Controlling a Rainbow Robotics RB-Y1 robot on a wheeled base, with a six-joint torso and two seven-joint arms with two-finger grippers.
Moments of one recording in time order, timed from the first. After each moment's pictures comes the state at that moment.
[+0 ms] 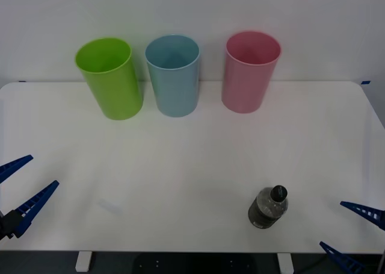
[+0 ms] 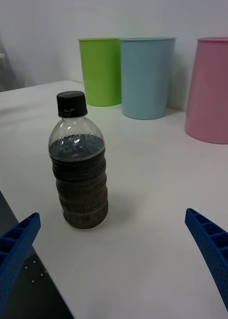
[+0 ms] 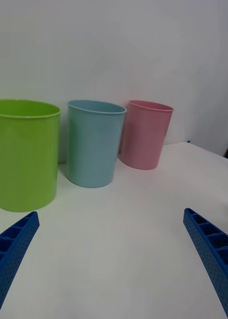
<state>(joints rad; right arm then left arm) 0.41 -0.56 -0.28 -1.41 0.89 -1.31 0.47 0.35 0.40 0.52 -1.66 -0.96 -1.22 0.00</state>
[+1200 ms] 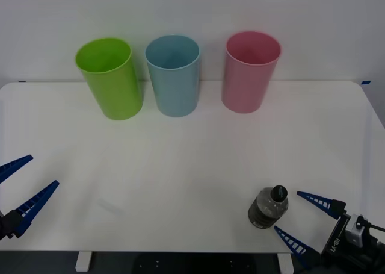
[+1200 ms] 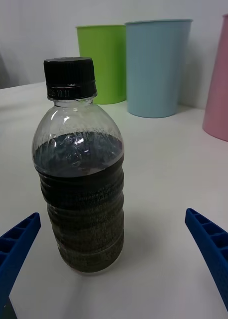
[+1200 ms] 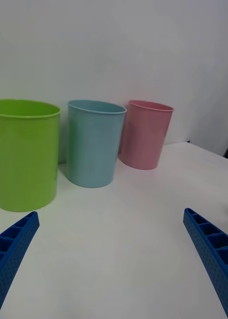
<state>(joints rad) 0.31 -0.48 -0.06 -1.40 0.89 -1.09 0.56 0.35 0.40 0.52 -1.66 -0.96 -1.22 0.00</state>
